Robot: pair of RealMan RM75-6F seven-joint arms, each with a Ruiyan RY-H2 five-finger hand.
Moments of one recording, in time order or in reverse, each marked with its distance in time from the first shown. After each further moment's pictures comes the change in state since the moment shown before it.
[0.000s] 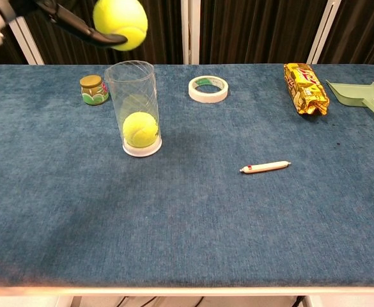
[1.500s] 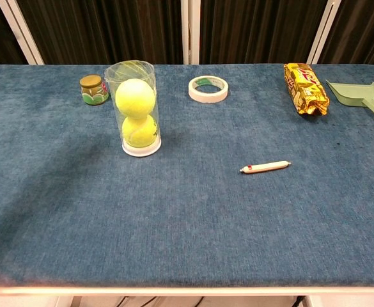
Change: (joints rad) left arm 0.325 0.258 0.288 -0.109 0.011 0.215 0.305; right arm -0.008 -0.005 -0.011 0.095 -0.007 0.006 0.030
